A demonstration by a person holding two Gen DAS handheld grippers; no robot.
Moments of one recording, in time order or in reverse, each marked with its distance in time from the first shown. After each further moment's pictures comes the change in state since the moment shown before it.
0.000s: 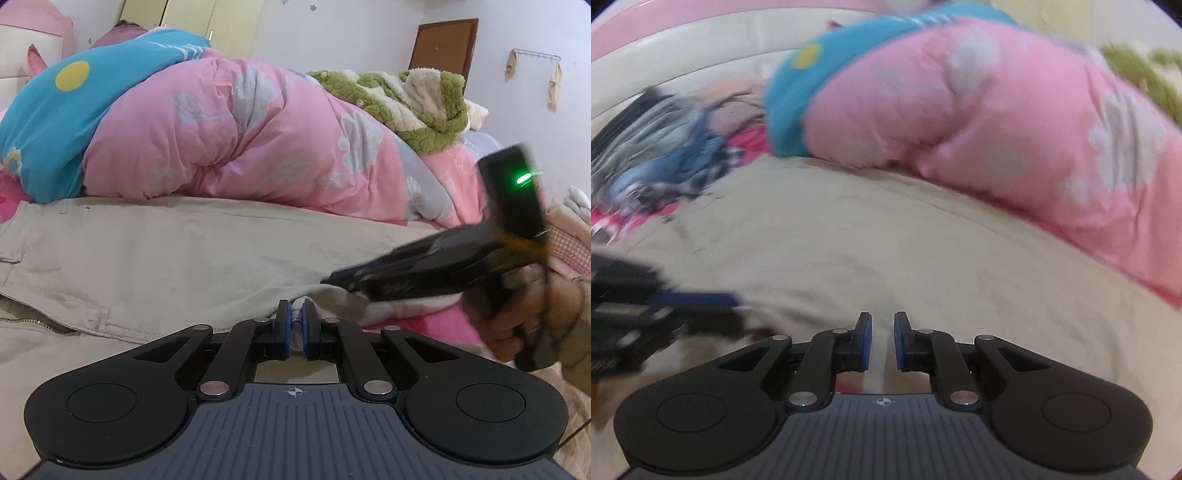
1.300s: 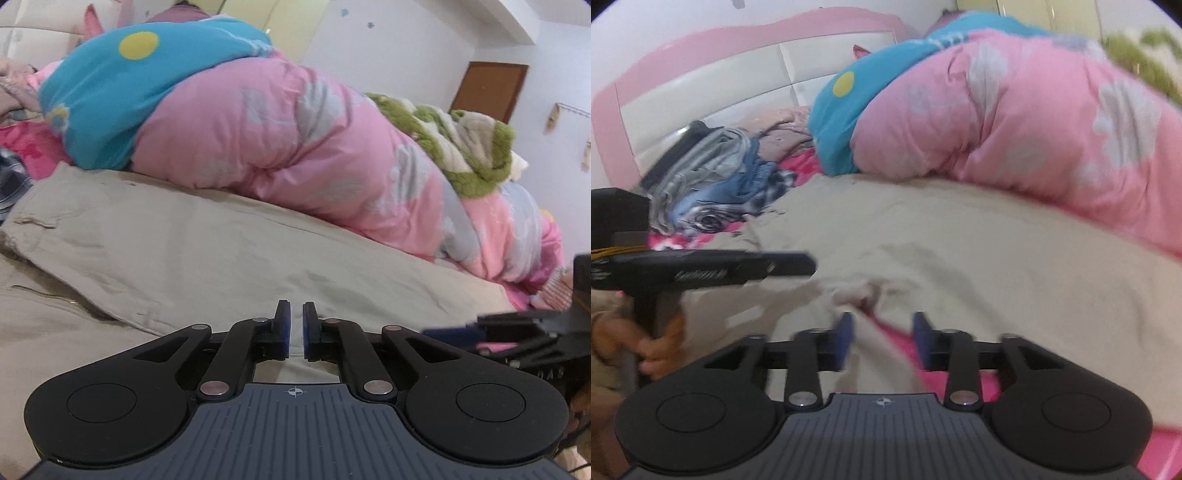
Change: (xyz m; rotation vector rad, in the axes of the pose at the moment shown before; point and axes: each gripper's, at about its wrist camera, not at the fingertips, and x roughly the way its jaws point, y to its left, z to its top) left arm -0.006 0.041 0.006 -0.197 -0.021 0.061; right arm -0.053 -0.003 -0.024 0.070 -0.061 0.206
